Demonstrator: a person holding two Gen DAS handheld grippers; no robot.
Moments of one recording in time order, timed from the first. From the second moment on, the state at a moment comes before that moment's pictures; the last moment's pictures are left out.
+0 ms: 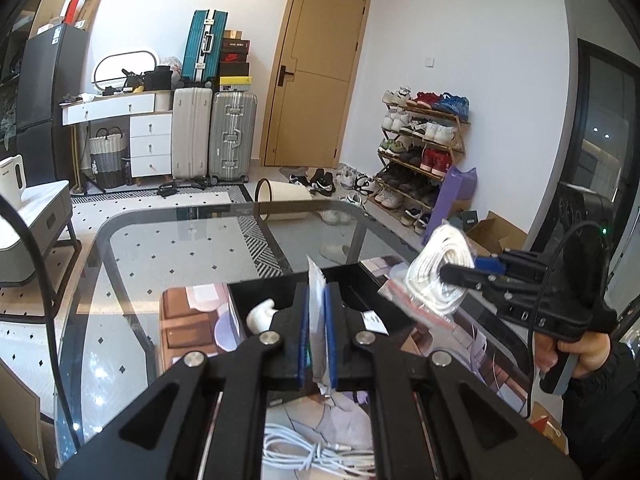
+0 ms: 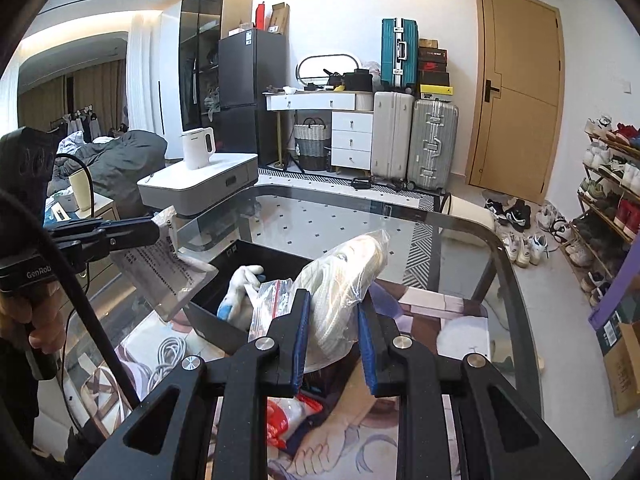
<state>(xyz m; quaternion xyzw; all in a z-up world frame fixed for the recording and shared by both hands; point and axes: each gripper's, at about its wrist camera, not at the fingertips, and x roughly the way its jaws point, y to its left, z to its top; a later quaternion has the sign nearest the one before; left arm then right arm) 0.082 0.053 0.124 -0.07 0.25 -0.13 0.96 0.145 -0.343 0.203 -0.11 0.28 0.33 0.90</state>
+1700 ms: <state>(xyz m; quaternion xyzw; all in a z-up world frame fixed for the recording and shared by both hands) 0.168 0.038 0.055 -0.05 0.30 -0.08 0.95 0.222 -0.260 0.126 -0.15 0.37 0.36 0.84</state>
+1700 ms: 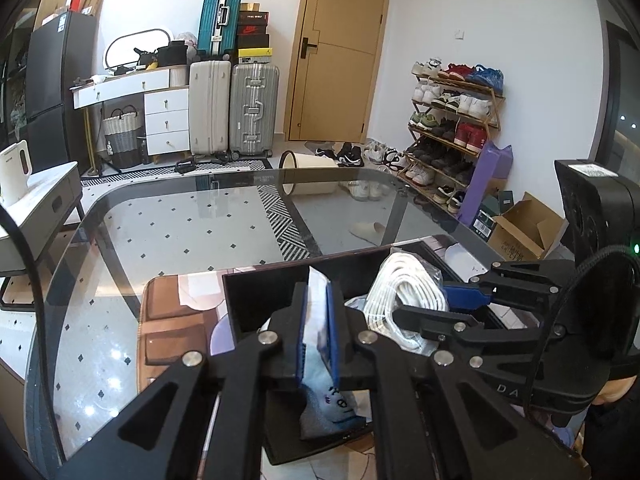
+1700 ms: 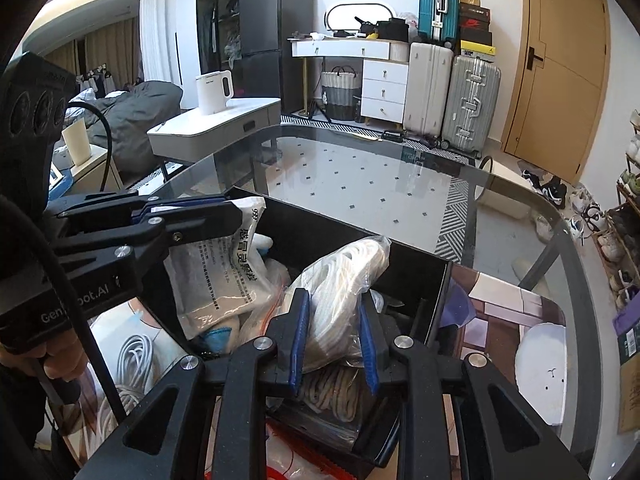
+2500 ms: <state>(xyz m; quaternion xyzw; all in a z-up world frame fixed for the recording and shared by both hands) 0.105 0.042 0.072 -0.01 0.27 -0.02 0.96 0.183 -0.315 0.157 -0.12 0.32 0.33 0.88</state>
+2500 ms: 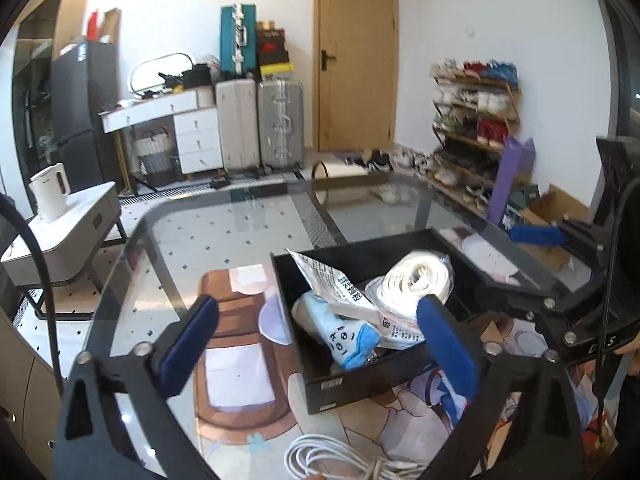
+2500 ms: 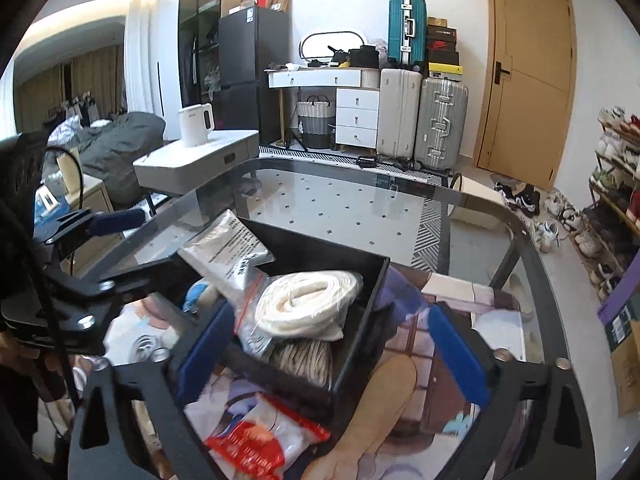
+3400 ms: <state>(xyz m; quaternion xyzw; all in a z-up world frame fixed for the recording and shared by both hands) 0.052 0.029 0.033 0.00 0.31 0.05 0.95 0.142 -0.346 0.147 -0.10 0.36 0.33 0.87</state>
